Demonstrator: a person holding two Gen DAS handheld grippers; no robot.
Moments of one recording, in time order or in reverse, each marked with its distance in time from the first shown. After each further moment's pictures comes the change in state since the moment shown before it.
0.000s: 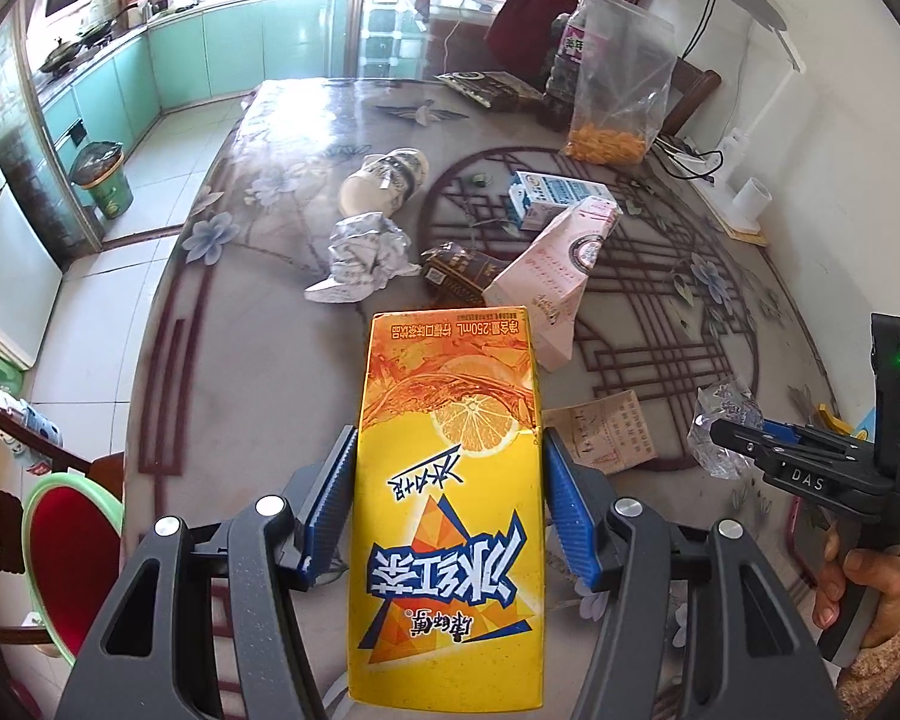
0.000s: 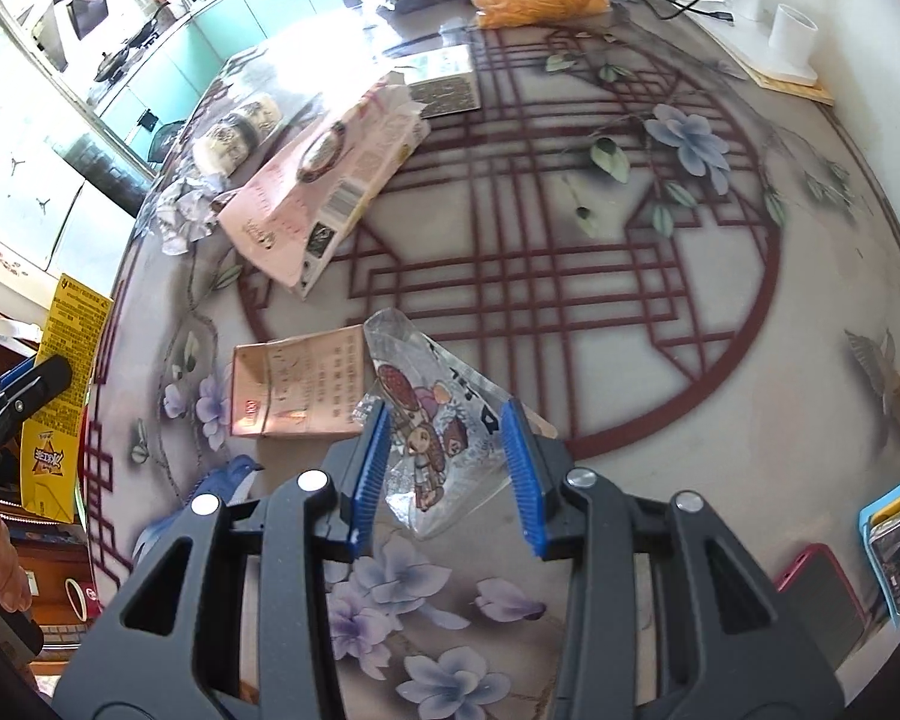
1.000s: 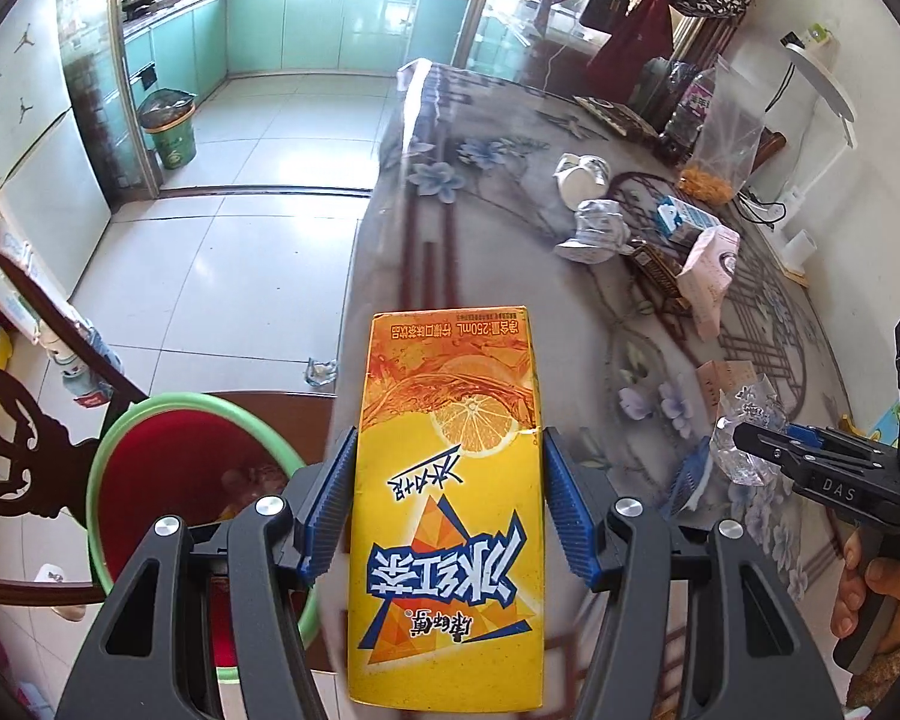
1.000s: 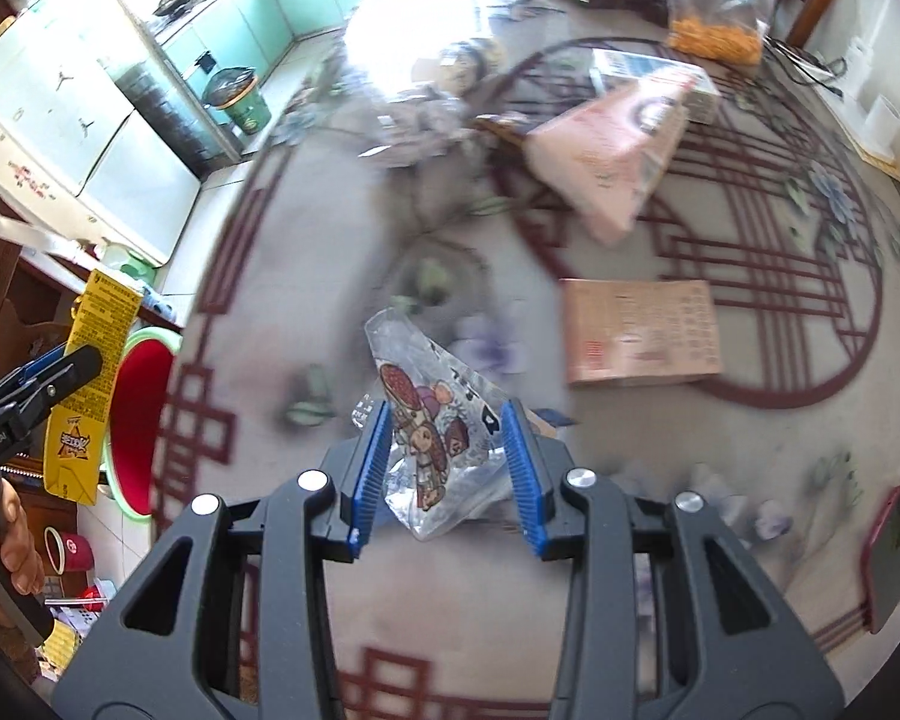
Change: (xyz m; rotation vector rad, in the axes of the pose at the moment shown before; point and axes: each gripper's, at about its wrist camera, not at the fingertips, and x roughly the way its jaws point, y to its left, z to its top) left arm -0.049 0.185 -0.065 -0.136 -0.022 0.021; right arm 0.010 0.195 -0.045 -0.149 0.017 0.012
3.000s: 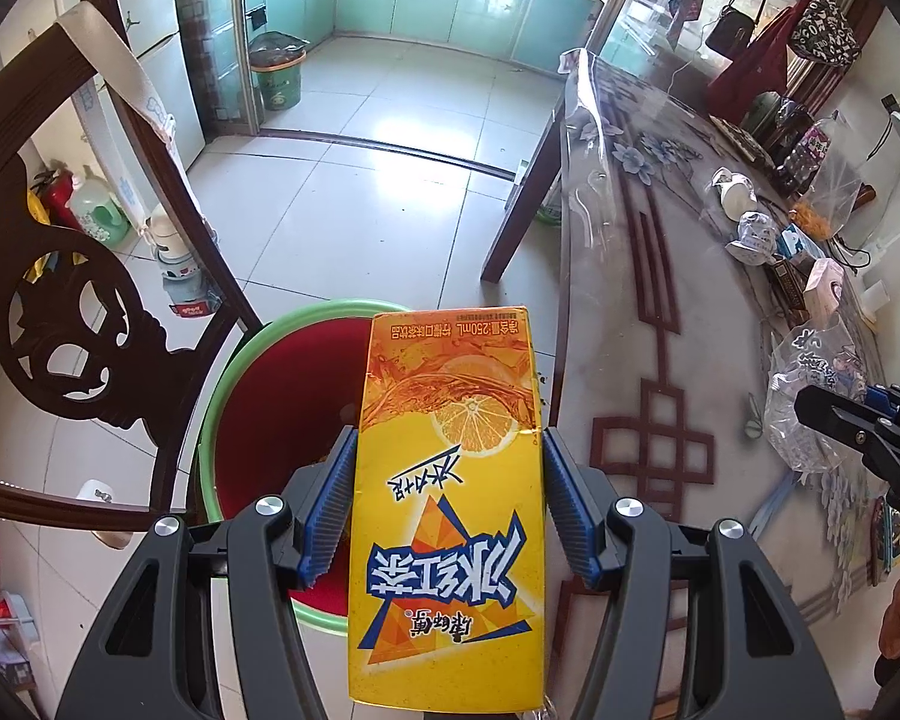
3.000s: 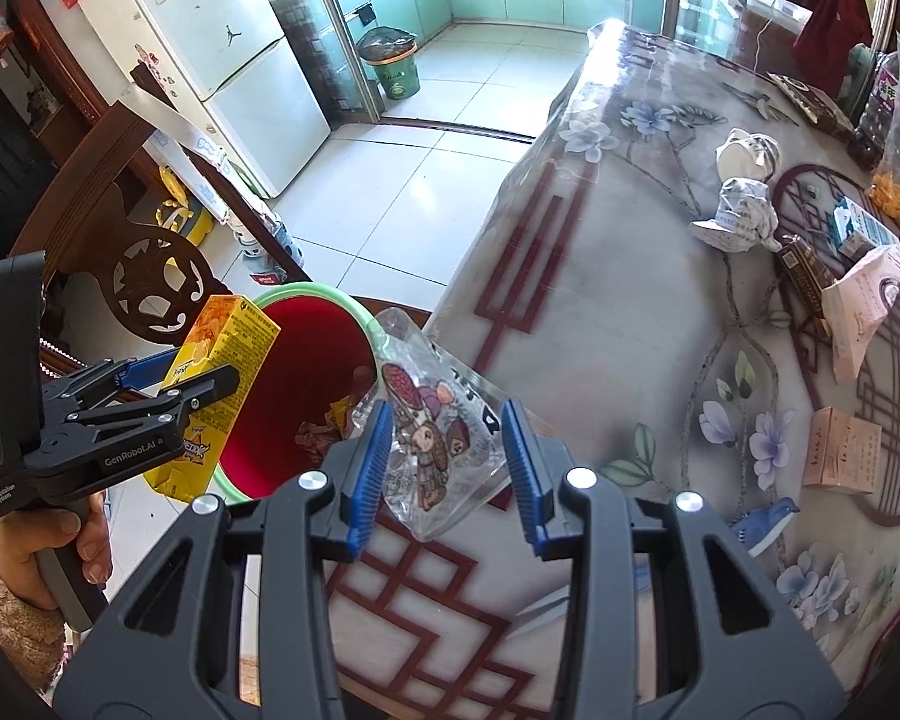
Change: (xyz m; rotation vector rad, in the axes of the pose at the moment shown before) left arm -0.013 0.124 -0.049 -0.173 0.039 0.130; right arm 0.008 0.177 0.003 -0.310 -0.003 0.152
